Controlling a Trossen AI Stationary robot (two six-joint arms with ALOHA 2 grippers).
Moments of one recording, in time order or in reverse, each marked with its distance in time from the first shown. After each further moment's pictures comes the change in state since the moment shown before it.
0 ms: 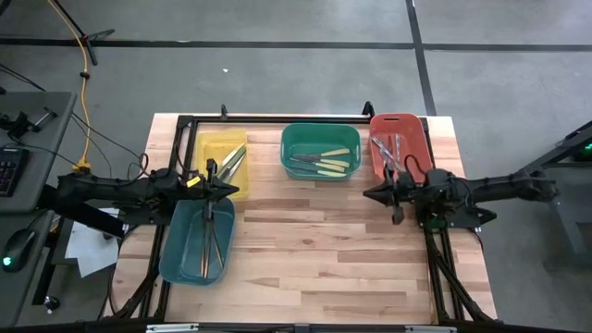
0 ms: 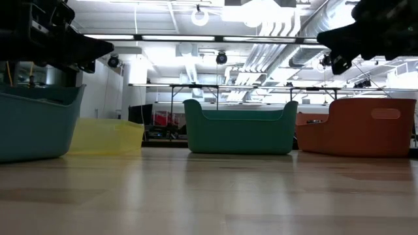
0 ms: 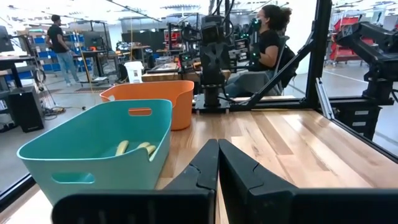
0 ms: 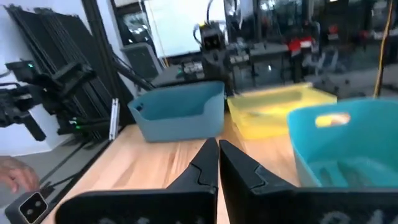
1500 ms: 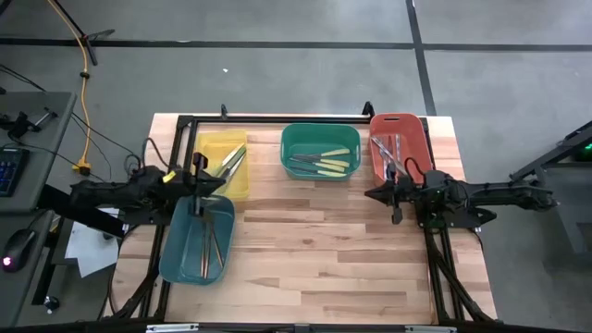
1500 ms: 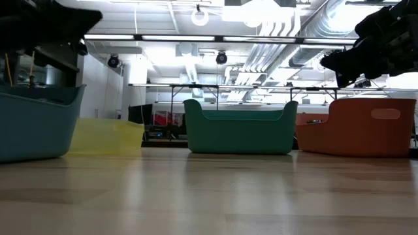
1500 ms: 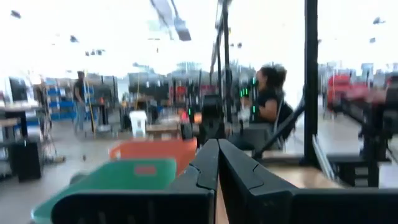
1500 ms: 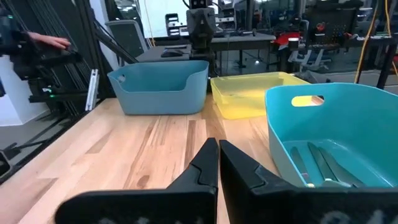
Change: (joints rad) left arm 0.000 -0.233 0.001 -0.005 0.000 0.000; right arm -0.101 -0.154 -0.094 -0.121 -0.068 -0.123
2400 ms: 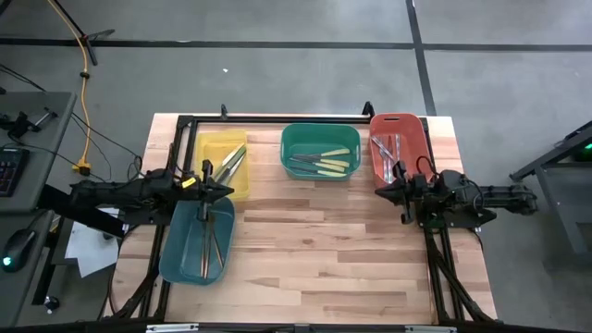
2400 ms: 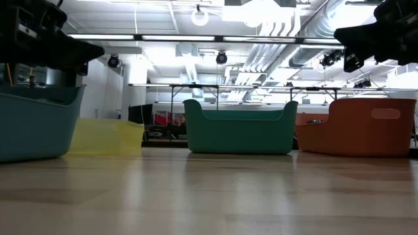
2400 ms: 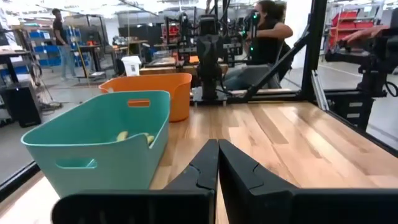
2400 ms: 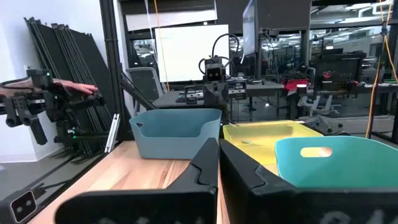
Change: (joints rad) left arm -0.002 -0.023 0.000 -0.274 0.005 0.000; right arm 0.042 -0.294 0.000 -0.086 -0.004 -0.001
